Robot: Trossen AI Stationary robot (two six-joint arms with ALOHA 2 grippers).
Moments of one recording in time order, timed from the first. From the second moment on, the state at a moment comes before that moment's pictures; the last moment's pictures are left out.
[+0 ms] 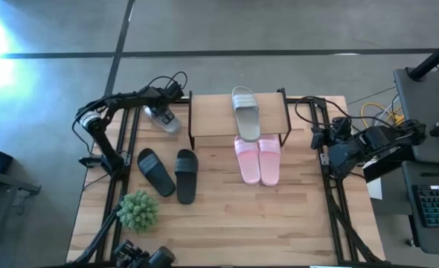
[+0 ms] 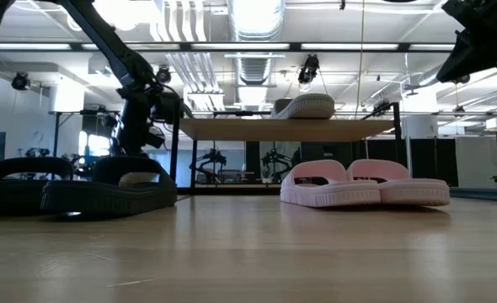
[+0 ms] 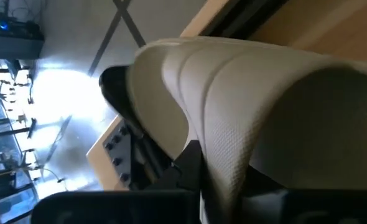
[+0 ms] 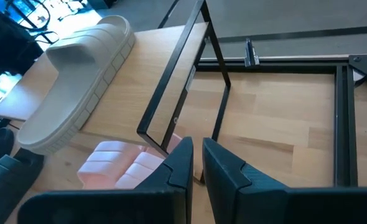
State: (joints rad) left arm 0.85 1.69 1.05 -0.73 -0.69 0.04; right arm 0.35 0.53 0.77 -1.36 0.94 1.48
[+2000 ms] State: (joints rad) left arm 0.32 2.02 2.05 -1.10 -0.77 0.24; right arm 0.35 0.53 0.74 -1.30 0.94 1.53
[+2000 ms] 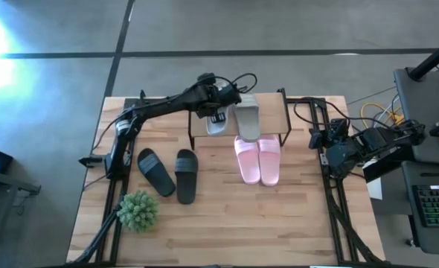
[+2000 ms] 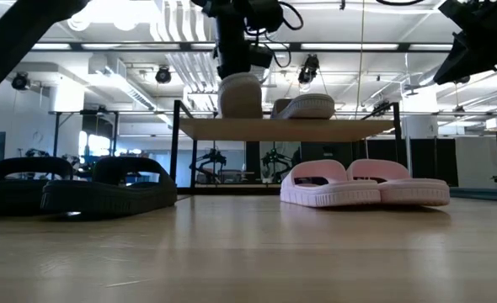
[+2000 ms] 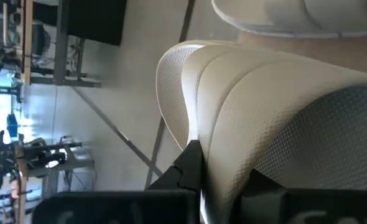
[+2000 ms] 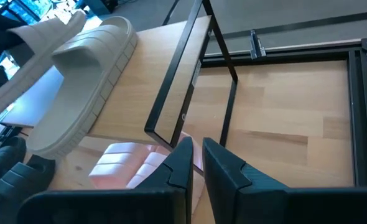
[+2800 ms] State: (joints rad) left arm 0.29 2.07 2.05 -0.93 -0.71 0.23; right arm 0.35 0.53 0.74 -1.30 0.94 1.52
